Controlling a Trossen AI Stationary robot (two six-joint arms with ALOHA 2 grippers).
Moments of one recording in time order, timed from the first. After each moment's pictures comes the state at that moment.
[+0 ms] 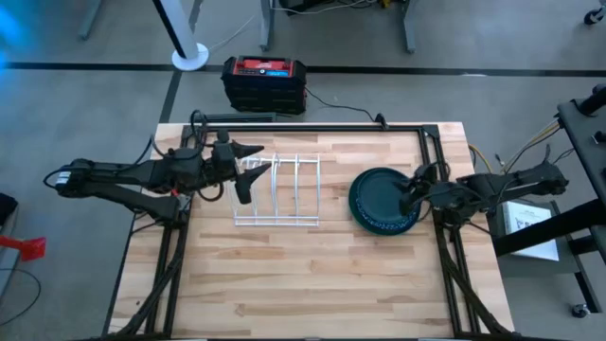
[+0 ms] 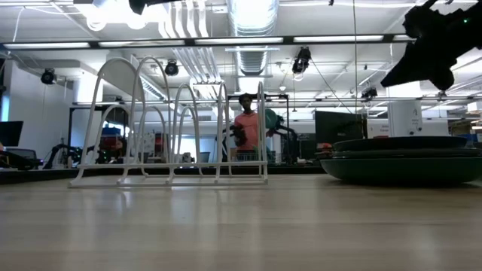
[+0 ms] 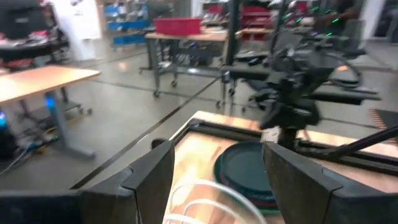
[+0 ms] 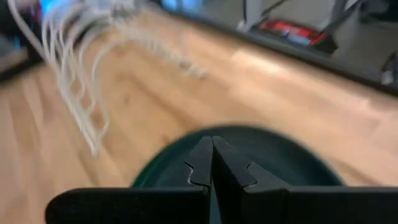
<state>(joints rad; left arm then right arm) -0.05 0.94 0.91 -0.06 -0.47 -0.06 0.24 0.50 0.46 -0.65 0.67 0.70</state>
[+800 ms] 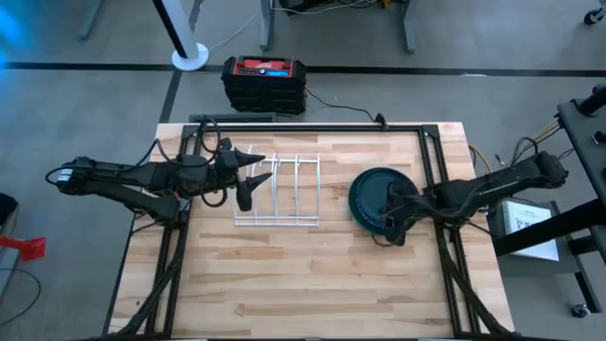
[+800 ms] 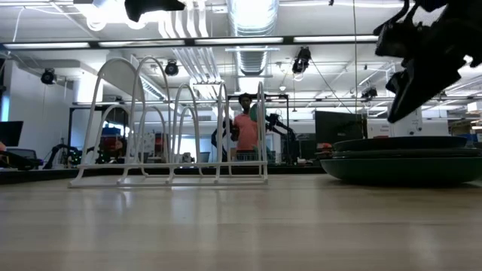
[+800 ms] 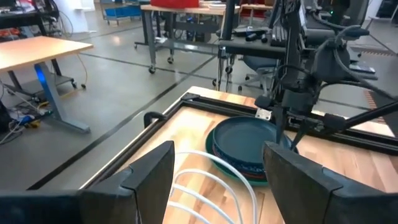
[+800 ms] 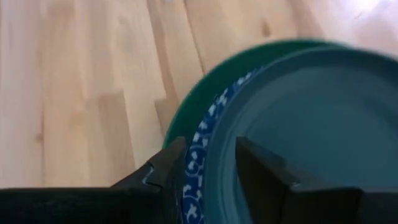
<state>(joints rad) -0.10 0.95 0.91 -0.16 -0.49 -0.14 0.24 0.98 0.56 -0.59 0.20 0.39</state>
